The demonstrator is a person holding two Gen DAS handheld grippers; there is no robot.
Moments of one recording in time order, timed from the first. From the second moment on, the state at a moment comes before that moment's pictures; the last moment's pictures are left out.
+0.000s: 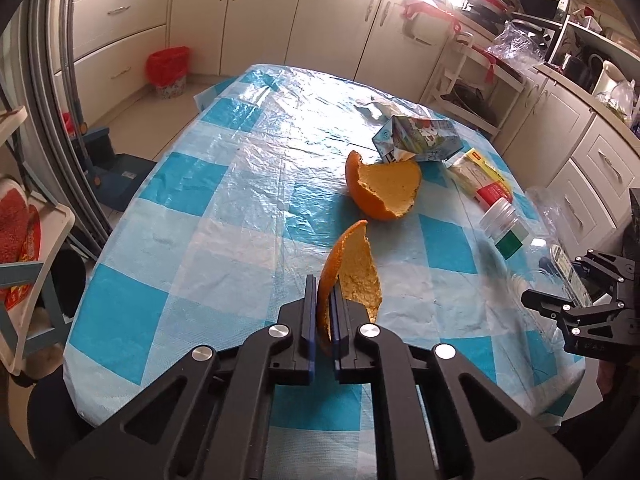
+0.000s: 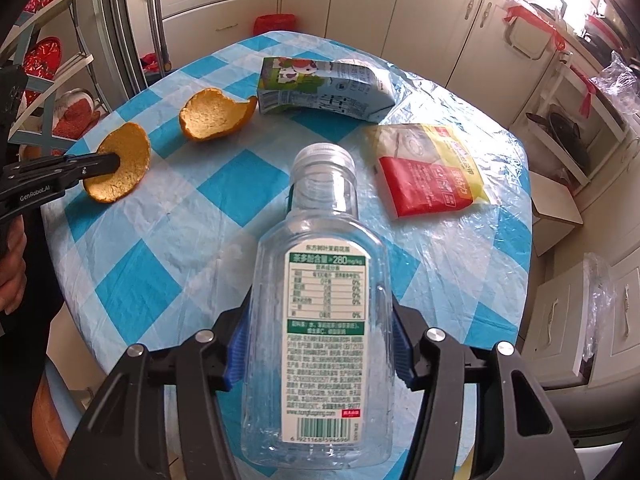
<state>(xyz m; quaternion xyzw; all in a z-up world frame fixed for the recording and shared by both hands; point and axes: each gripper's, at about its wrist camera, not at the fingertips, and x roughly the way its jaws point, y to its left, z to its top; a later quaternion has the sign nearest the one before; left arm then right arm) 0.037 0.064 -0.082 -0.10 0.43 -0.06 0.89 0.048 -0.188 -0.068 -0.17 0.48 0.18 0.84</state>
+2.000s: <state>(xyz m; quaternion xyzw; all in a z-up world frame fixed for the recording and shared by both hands) 0.008 -0.077 -0.020 -0.08 0.39 -0.21 0.89 0.000 -0.434 -0.143 0.00 0.61 -0.10 0.79</state>
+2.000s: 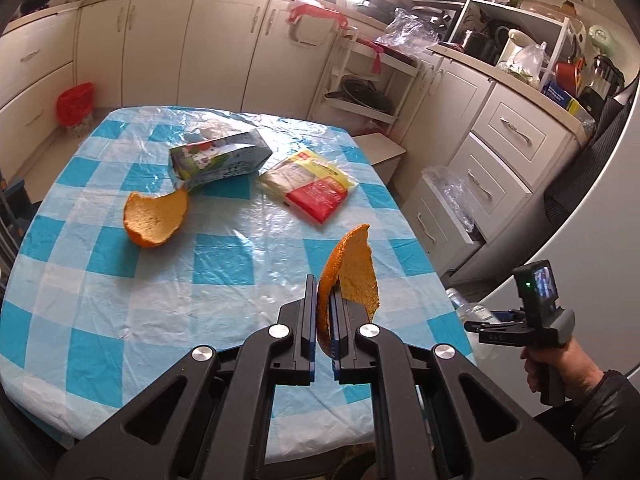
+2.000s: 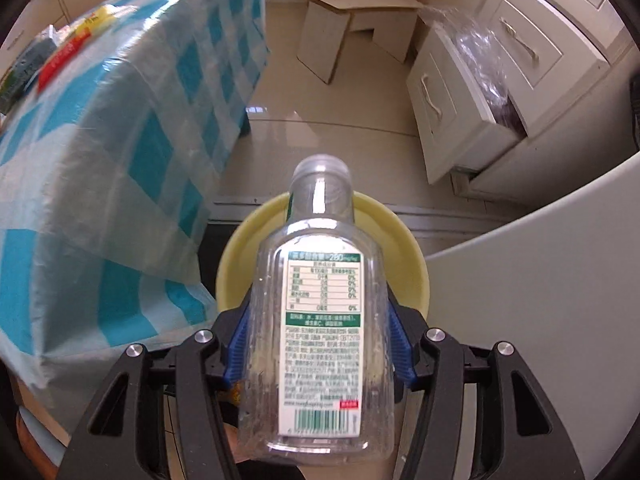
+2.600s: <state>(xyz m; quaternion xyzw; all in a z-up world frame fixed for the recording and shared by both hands) -0.011 -0.298 -0.050 0.00 0.43 -0.34 0.84 -0.052 -0.486 0.018 0.13 0.28 -0.24 0.92</state>
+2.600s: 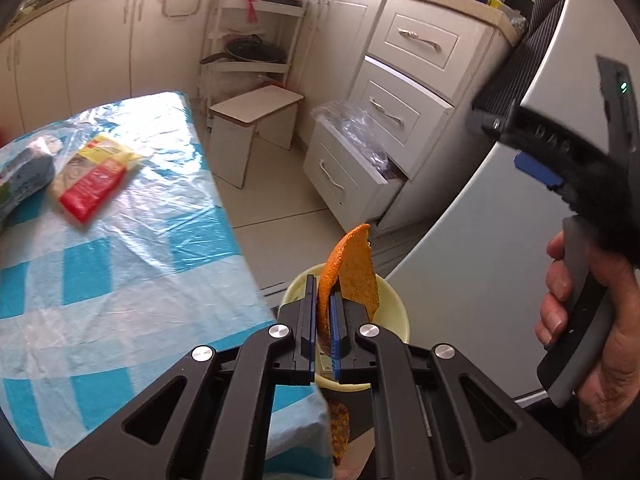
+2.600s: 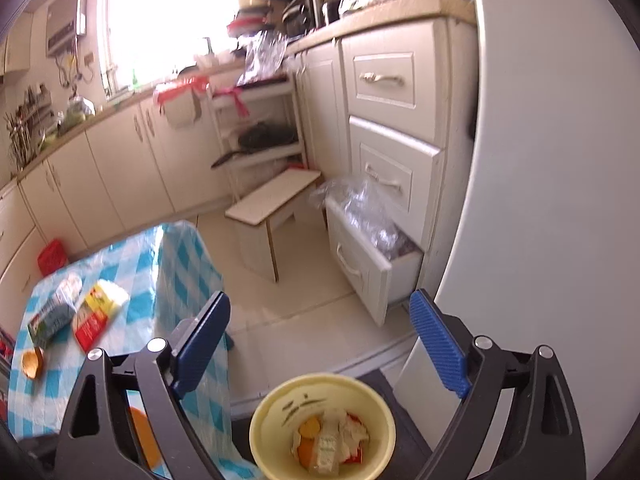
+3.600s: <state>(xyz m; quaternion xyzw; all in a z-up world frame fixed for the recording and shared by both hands) -0.019 -0.232 -0.041 0.01 0.45 -0.25 0.86 -0.034 -0.459 0.024 0.11 0.28 -0.21 0.93</state>
